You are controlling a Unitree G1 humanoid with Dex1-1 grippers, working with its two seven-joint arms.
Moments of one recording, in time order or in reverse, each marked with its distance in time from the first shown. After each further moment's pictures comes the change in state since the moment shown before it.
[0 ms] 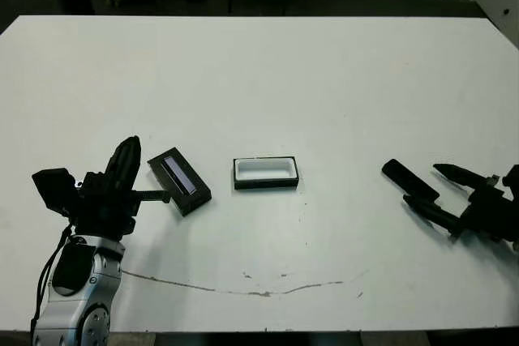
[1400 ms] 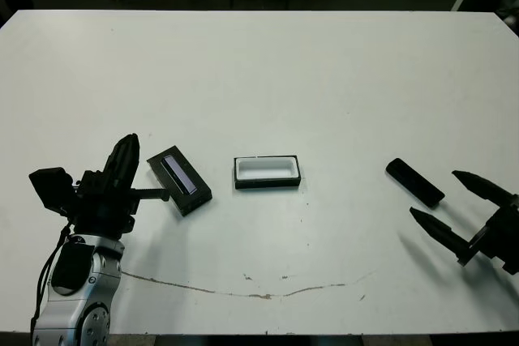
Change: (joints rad) left arm -0.004 0.000 0.001 -0.002 -0.013 -0.002 0.006; right arm 0.492 0.042 -0.135 -0.846 0.122 0.170 -0.246
